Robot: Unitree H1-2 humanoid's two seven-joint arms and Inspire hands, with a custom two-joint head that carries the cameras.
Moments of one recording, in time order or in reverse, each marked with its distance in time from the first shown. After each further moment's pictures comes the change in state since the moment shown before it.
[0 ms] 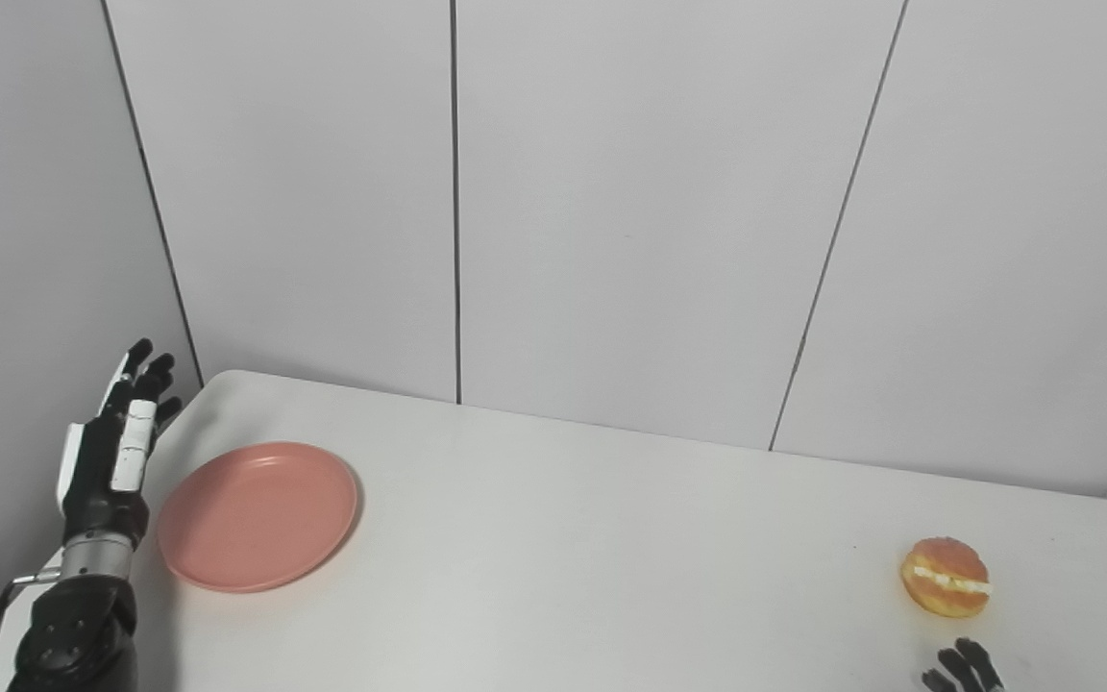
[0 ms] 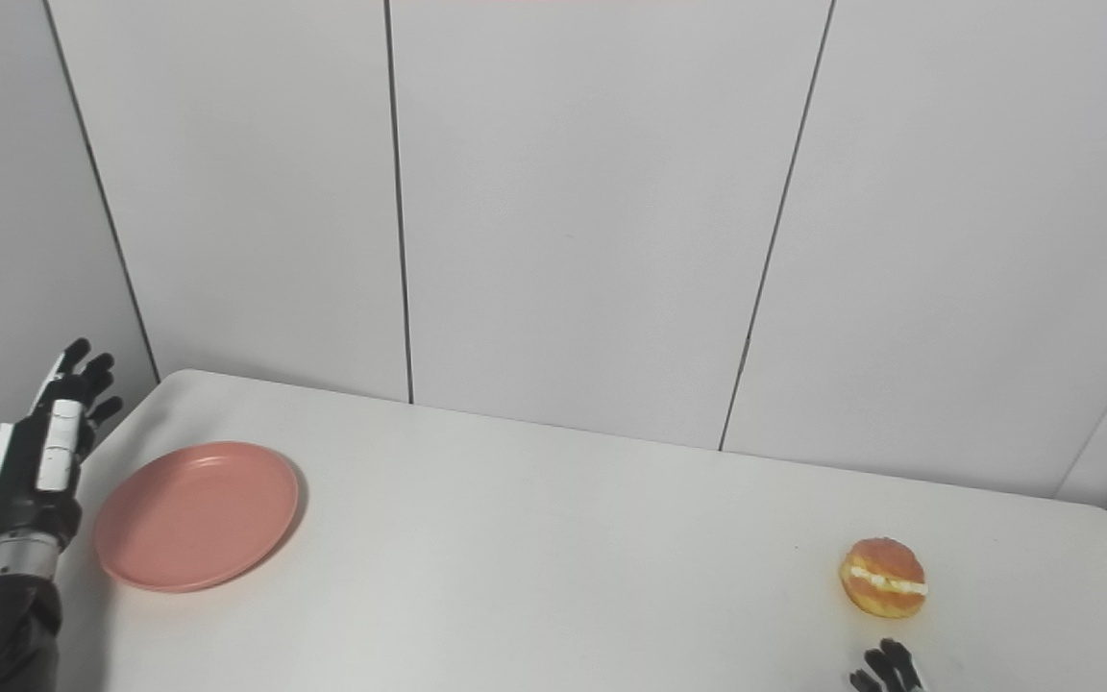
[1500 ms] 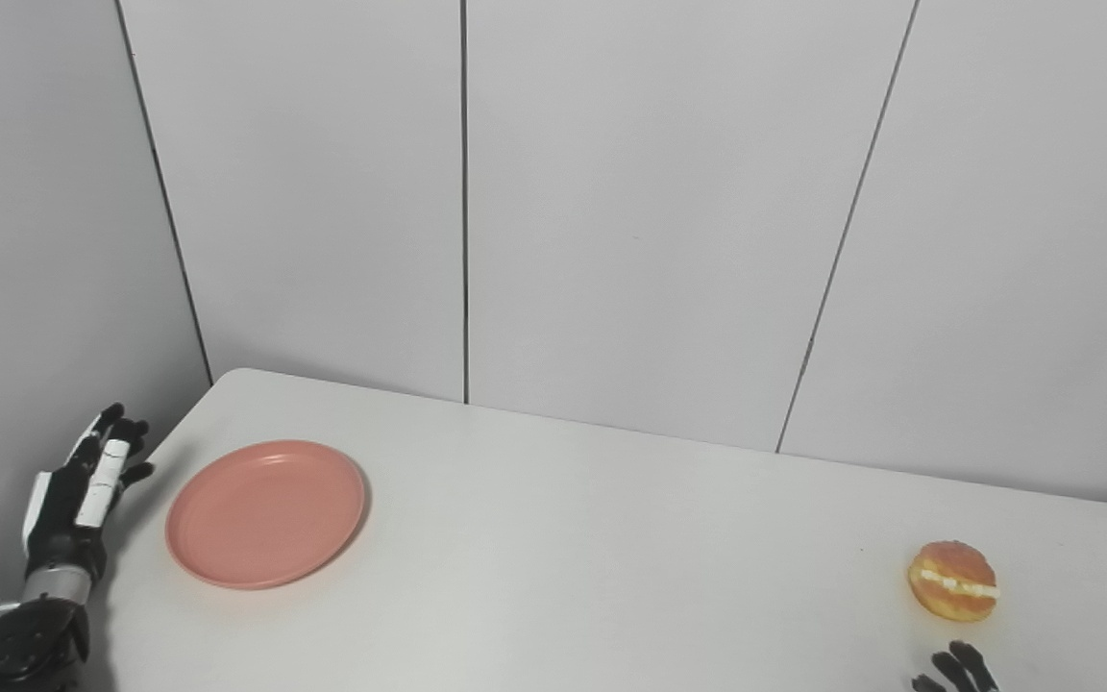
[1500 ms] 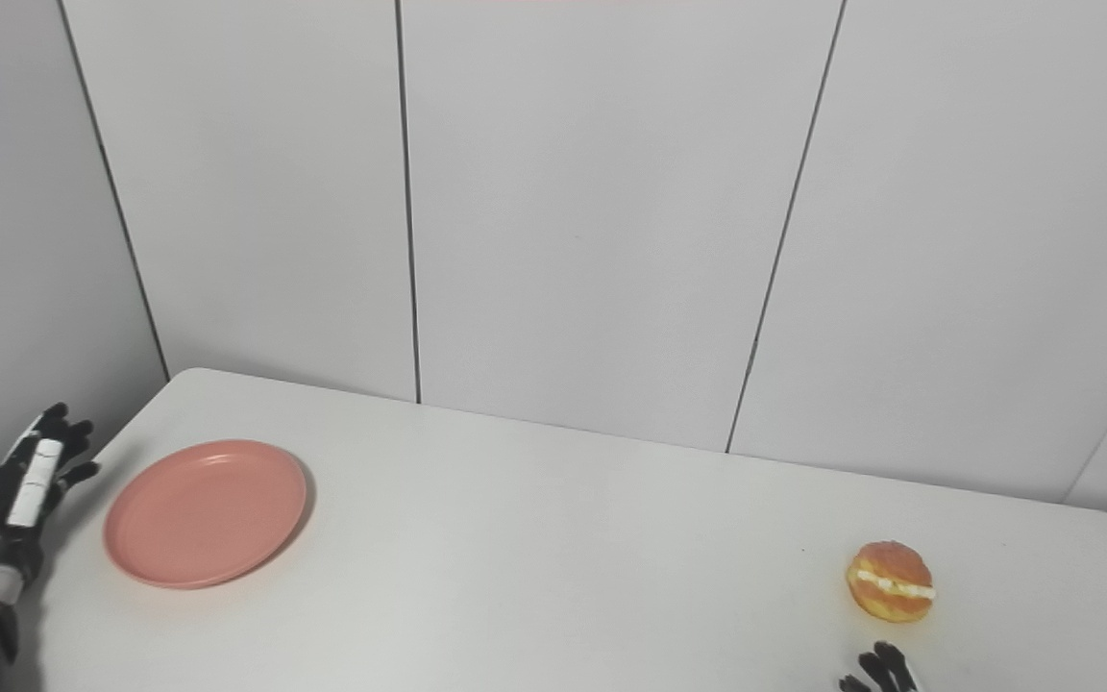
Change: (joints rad) left arm -0.136 0.109 -0.031 0.546 -0.018 -0.165 -0.134; right arm 0.009 -0.011 0.015 -0.007 -0.010 0.000 0.002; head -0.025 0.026
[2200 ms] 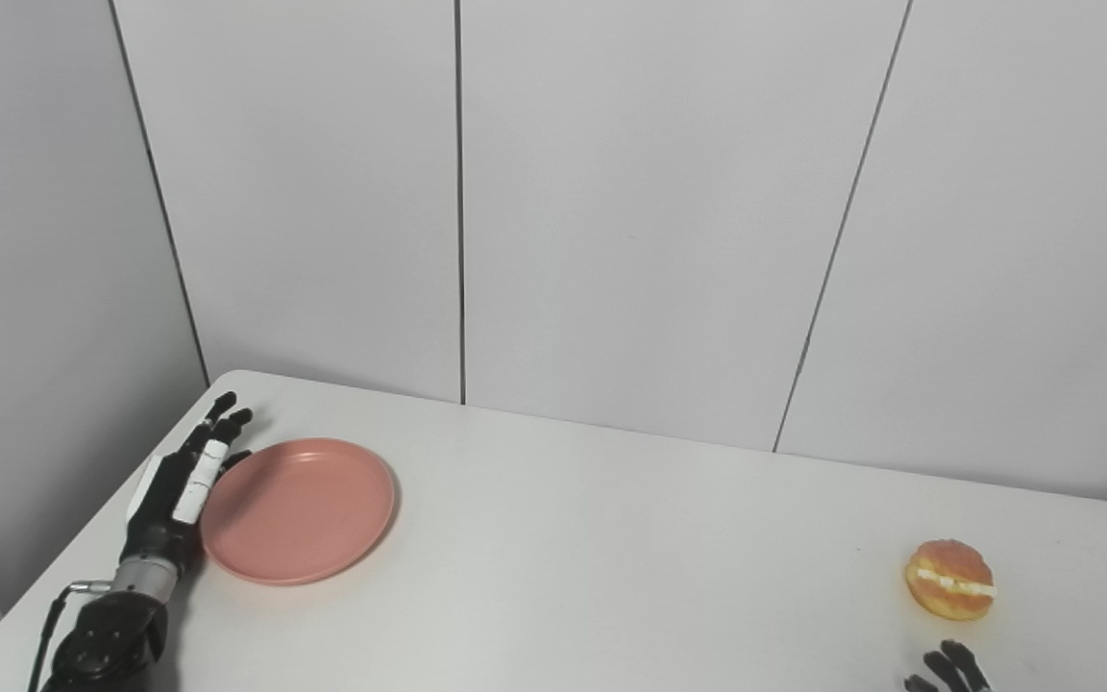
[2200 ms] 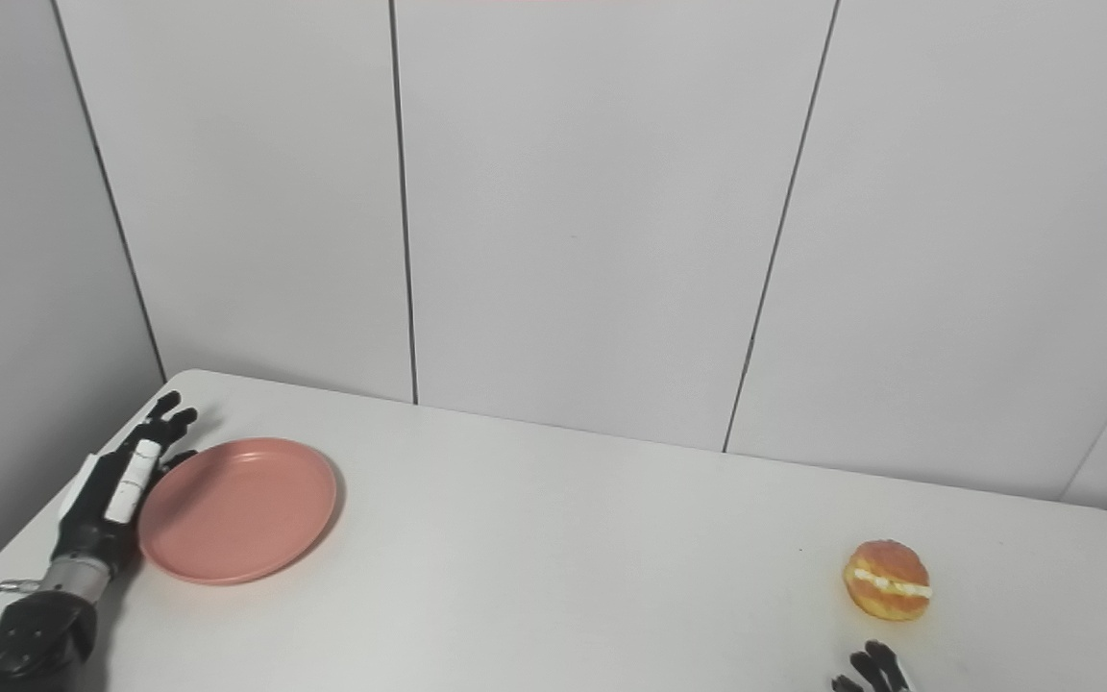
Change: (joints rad) left arm 0.043 -0.094 -0.096 -0.209 0.045 0.008 -0.040; right arm 0.000 0.000 0.008 -0.006 -0.019 0.002 -0.002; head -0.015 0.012
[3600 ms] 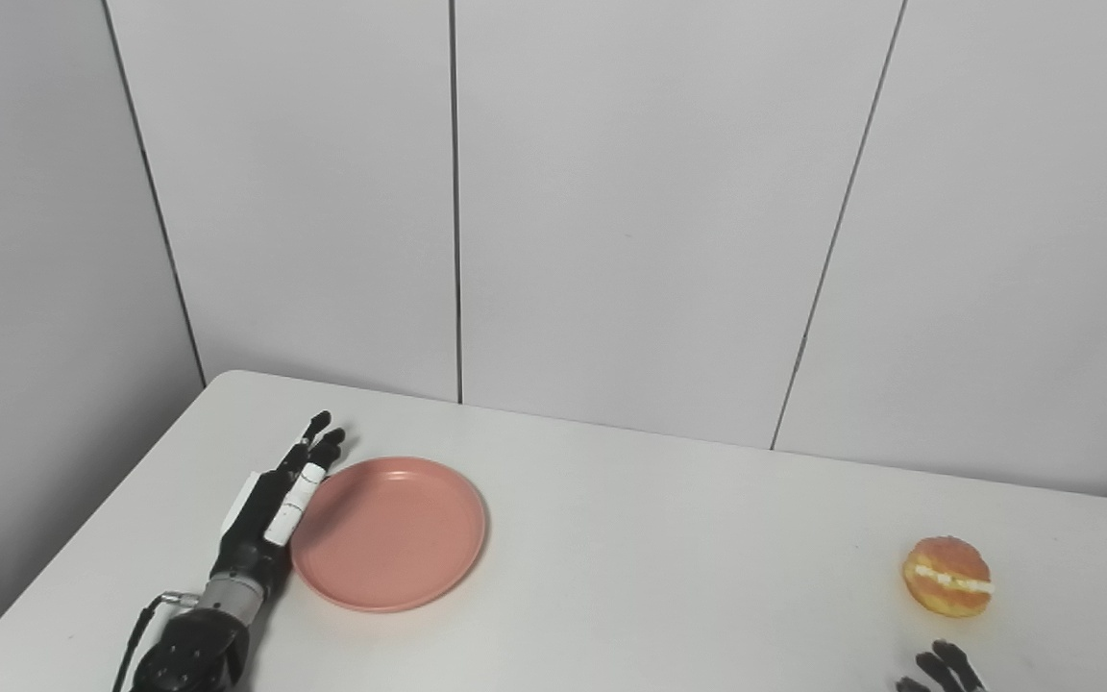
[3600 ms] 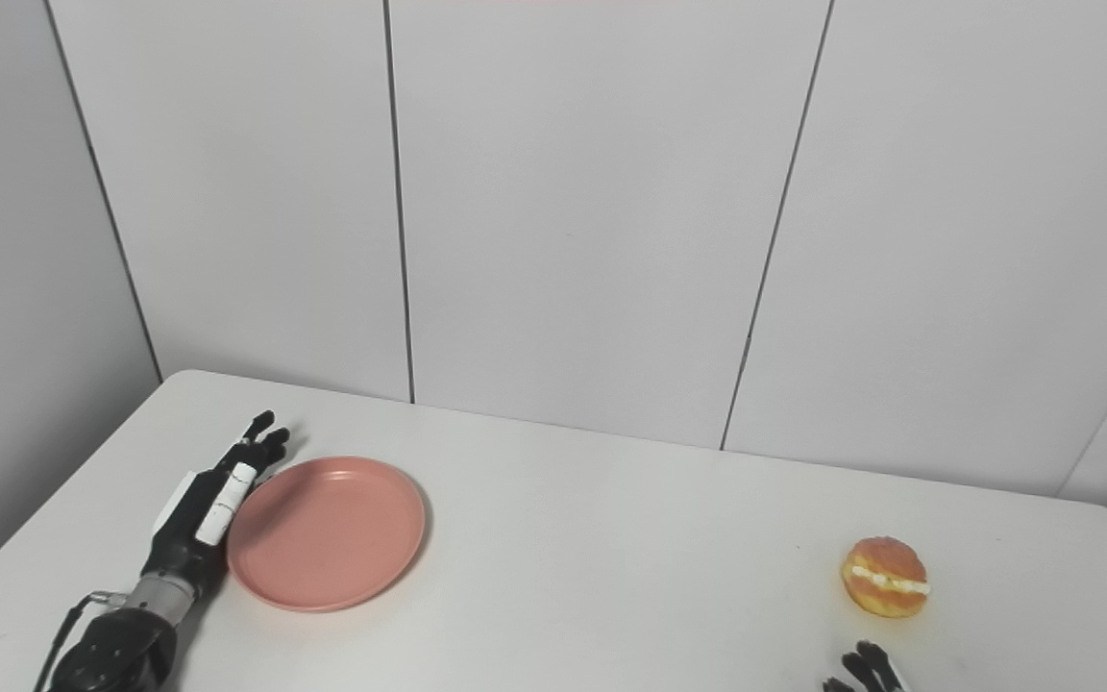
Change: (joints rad) left arm 0.088 -0.118 -0.103 -0.290 0.020 0.204 0.009; right arm 0.012 0.009 0.008 -0.024 -0.021 0.016 -0.016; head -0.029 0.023
